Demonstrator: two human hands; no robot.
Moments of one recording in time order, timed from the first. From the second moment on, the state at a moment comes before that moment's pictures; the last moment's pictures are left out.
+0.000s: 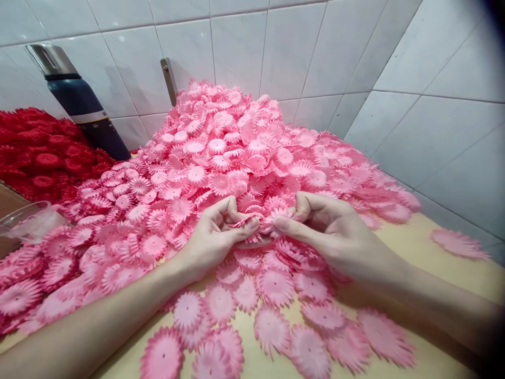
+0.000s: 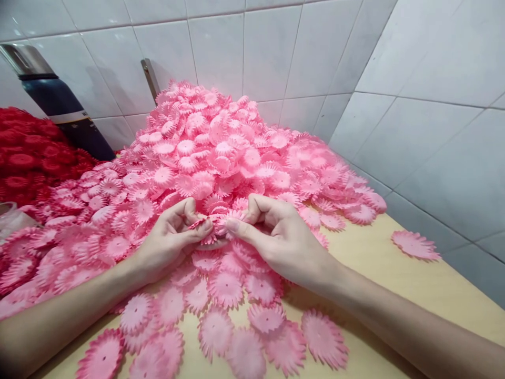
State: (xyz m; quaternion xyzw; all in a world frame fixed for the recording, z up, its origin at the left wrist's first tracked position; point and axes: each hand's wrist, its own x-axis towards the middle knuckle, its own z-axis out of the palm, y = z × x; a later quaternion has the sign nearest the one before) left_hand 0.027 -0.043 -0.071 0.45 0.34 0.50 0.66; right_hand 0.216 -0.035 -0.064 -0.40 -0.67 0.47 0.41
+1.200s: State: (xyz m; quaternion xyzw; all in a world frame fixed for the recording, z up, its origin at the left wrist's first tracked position) left_hand 0.024 -0.037 -0.074 0.43 0.36 0.52 0.64; right_hand 0.217 -0.036 -0.059 -0.36 -0.66 0.52 0.41
